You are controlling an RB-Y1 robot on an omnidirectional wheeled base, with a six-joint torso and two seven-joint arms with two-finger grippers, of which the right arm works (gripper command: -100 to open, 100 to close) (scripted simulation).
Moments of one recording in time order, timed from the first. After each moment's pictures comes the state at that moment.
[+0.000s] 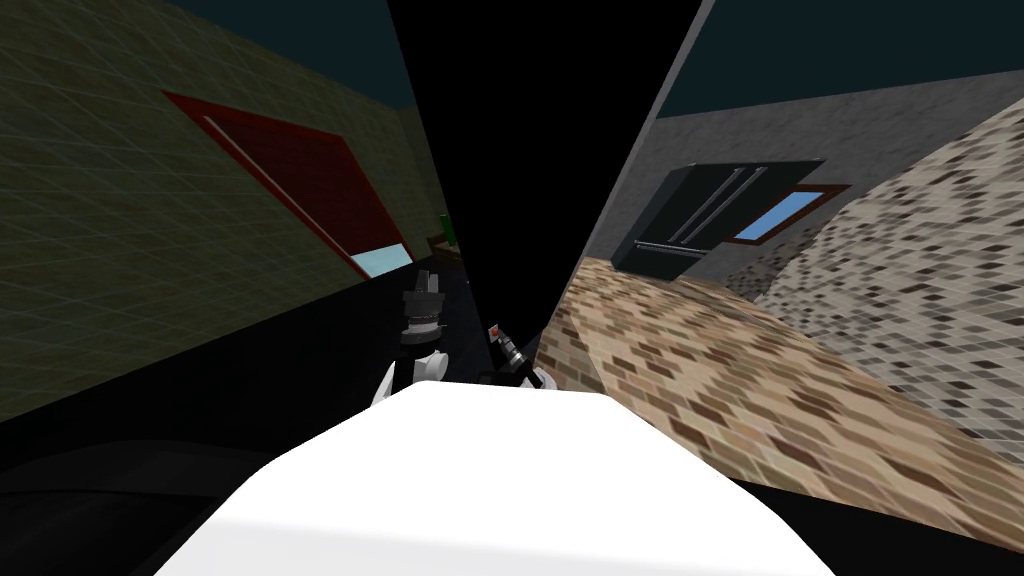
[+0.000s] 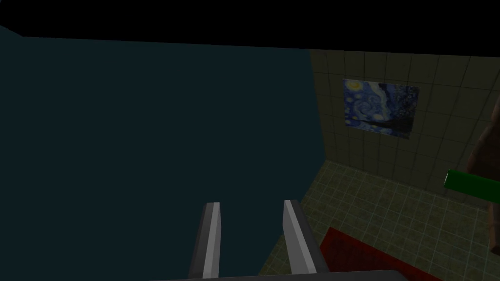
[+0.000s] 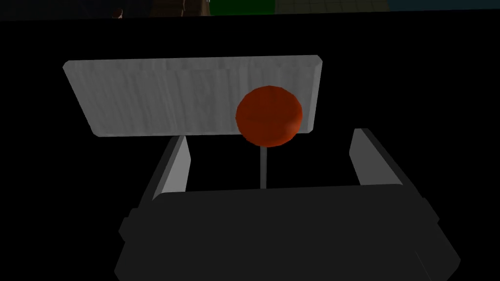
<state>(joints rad) -0.11 -0.04 0.77 -0.75 -0.09 -0.76 -0.01</state>
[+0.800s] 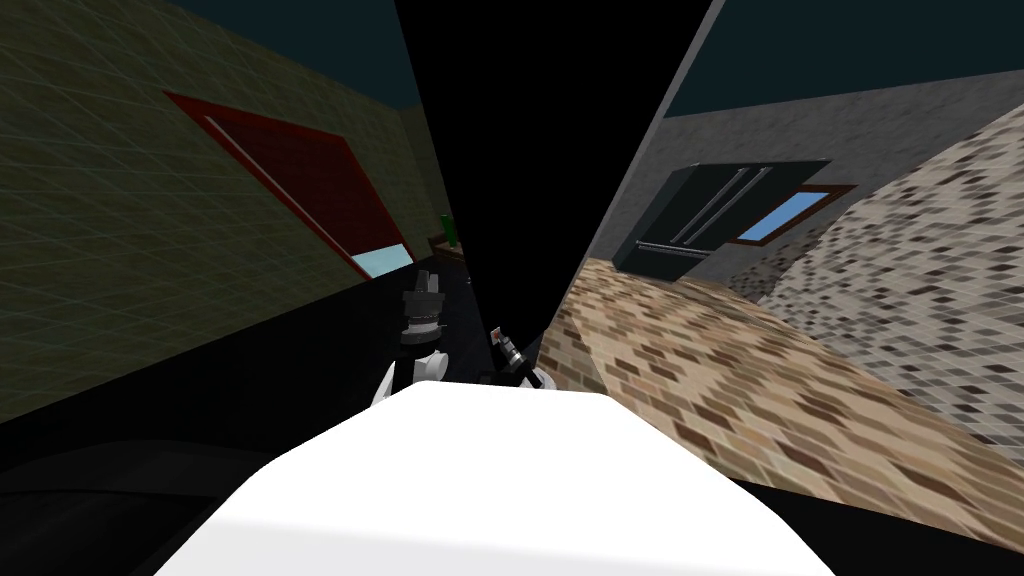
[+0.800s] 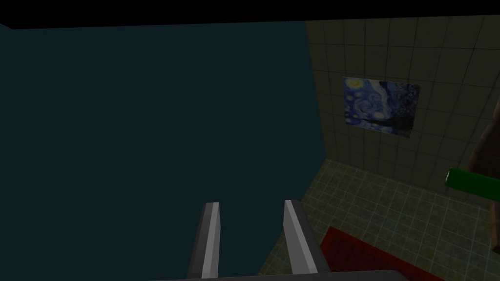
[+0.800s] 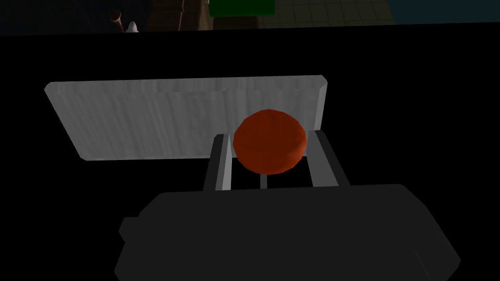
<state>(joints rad) -0.11 -0.03 0.76 -0.74 -0.09 -0.76 -0.01</state>
